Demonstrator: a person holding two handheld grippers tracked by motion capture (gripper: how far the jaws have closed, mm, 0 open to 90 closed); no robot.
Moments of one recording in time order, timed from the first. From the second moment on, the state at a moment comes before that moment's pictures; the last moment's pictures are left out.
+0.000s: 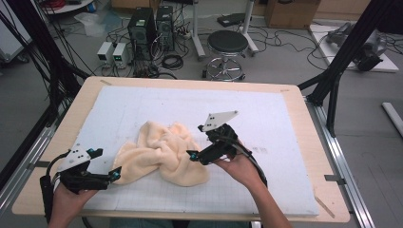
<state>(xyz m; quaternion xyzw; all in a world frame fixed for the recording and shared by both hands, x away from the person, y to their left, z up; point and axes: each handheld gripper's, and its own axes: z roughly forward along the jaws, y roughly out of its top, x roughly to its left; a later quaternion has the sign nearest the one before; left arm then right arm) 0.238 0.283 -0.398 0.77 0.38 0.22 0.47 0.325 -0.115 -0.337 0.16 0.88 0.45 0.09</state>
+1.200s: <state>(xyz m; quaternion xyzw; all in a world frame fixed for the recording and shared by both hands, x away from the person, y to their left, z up) 0.242 0.278 -0.400 0.77 0.37 0.21 0.47 0.345 -0.053 -0.405 0.13 0.92 0.38 0.01</state>
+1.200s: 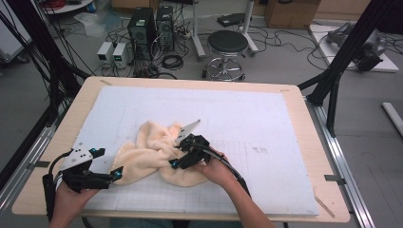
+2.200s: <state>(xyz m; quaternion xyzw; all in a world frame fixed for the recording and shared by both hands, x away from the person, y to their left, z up) 0.260 0.218 -0.367 0.79 0.30 0.19 0.50 0.333 -0.170 -0.316 0.15 0.89 0.42 0.07</state>
